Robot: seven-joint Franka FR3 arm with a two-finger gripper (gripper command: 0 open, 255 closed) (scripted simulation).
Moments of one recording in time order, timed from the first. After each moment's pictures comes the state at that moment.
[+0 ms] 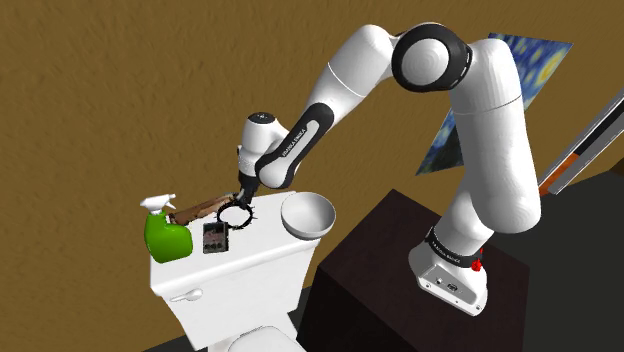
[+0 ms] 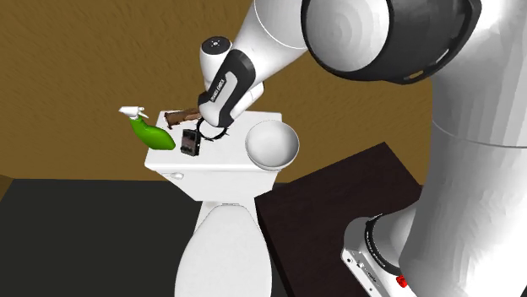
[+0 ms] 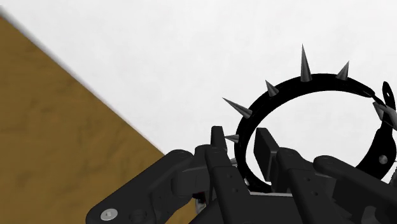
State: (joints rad) arm 0.27 0.64 0.10 -2.03 -0.12 2.81 0.11
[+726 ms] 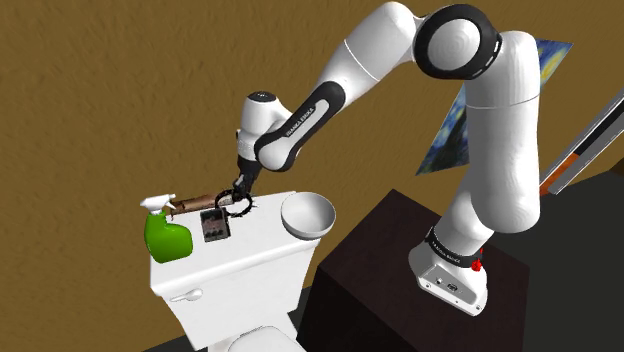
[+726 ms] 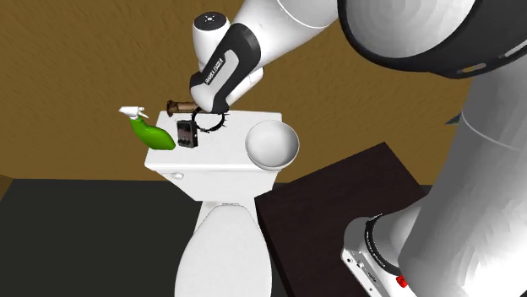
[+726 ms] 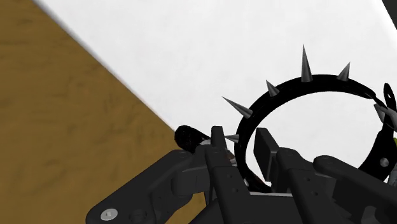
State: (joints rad) arm 0.25 0.51 0.12 -2.06 -0.10 2.71 0.09
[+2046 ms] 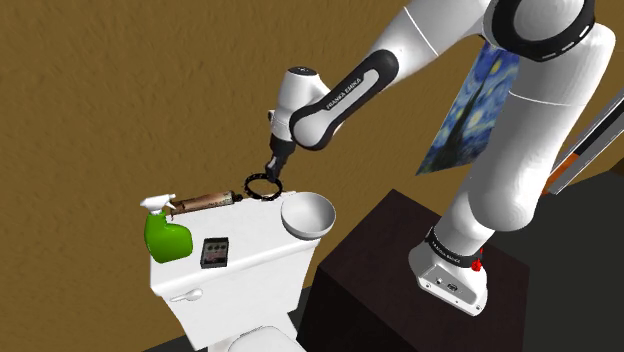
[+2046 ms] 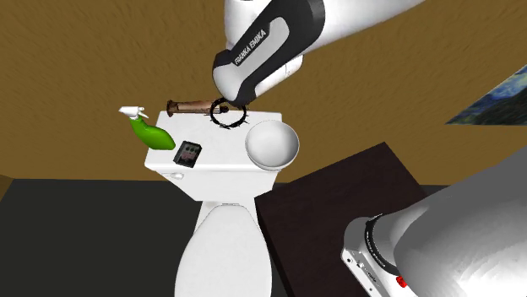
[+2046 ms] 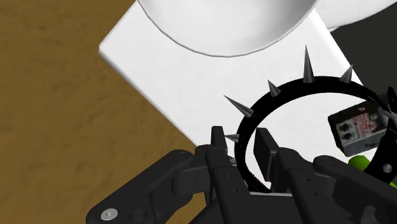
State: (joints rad) arm 0.15 0.17 0.16 -2.36 0.00 2.68 -0.05
